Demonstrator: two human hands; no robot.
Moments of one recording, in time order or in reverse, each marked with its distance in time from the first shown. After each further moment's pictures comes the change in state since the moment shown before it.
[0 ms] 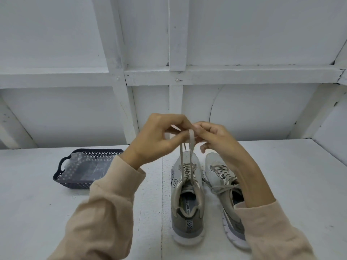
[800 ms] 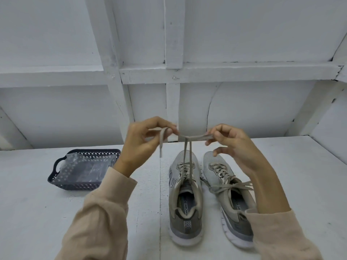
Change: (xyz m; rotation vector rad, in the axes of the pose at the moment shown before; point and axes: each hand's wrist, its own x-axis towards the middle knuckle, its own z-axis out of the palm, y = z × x) left_hand -0.022 -0.038 0.004 -0.184 0.221 -0.043; right_hand -0.013 0.022 -0.036 0.176 0.106 -0.020
